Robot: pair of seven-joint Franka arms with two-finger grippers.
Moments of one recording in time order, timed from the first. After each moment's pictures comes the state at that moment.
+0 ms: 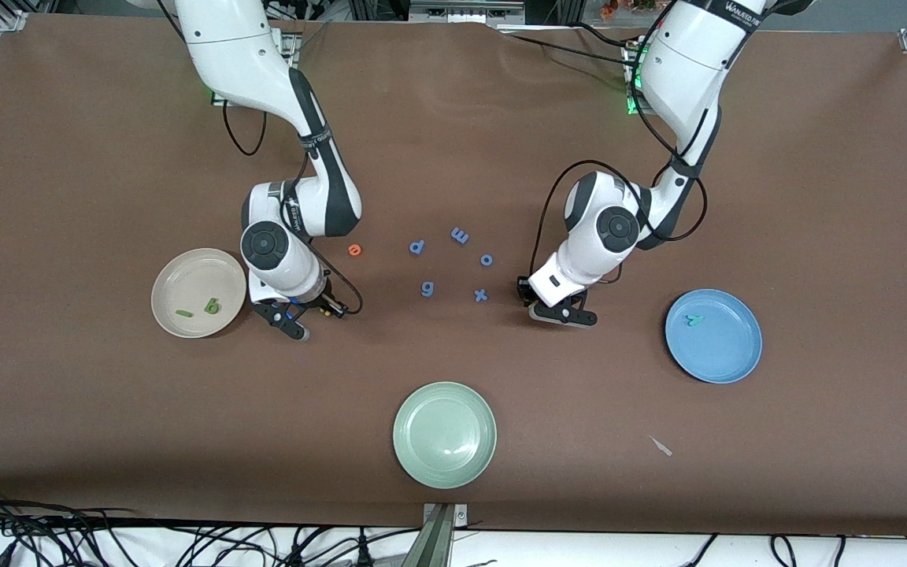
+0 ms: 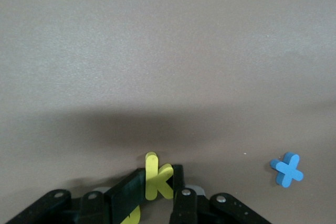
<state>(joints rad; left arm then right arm) -0.45 0.65 -0.07 -1.89 -0.34 2.67 -0.13 0.82 0.70 -0.43 -1.81 0.44 2.41 0.73</state>
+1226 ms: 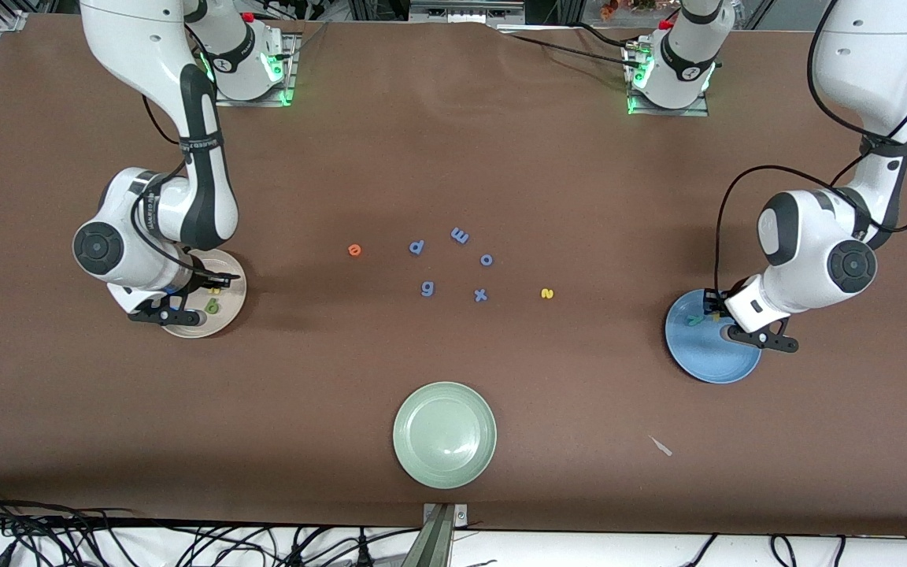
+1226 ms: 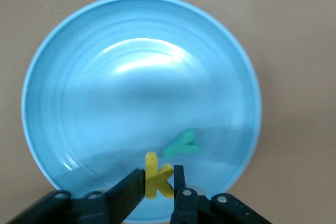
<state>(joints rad) -0.01 0.50 0.06 -1.94 -0.09 2.36 0.30 0.78 0.59 -0.76 -1.97 0.44 2.20 -0.15</state>
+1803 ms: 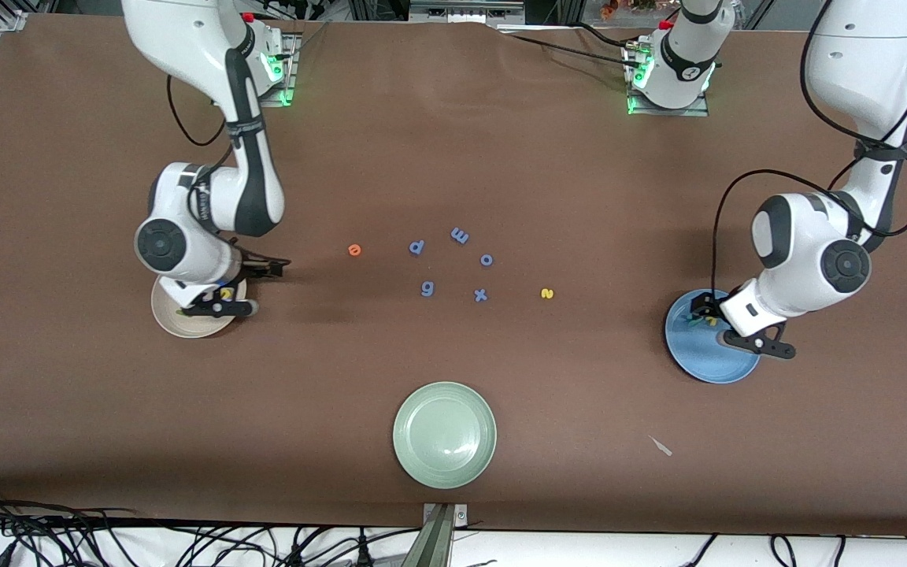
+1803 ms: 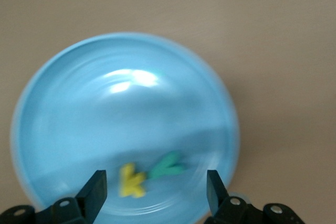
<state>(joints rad) -0.08 0.49 0.05 -1.92 -0.13 2.38 0.30 0.96 0.57 -0.75 -1.96 0.44 2.12 -0.07</state>
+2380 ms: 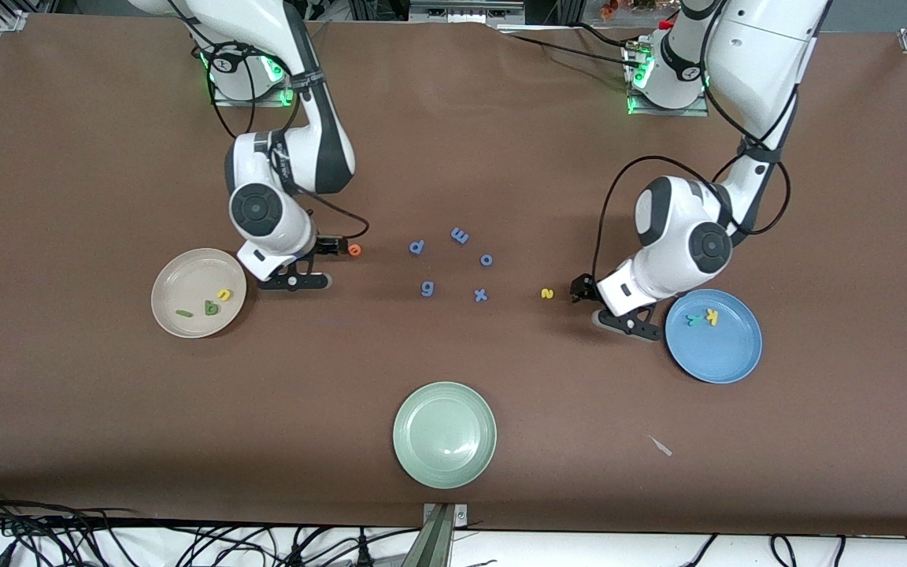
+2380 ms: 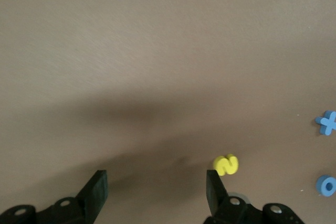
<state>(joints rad) -0.33 0.53 -0.02 -1.93 -0.38 2.46 0.16 1.17 0.53 -0.75 -1.98 0.44 2.16 0.13</state>
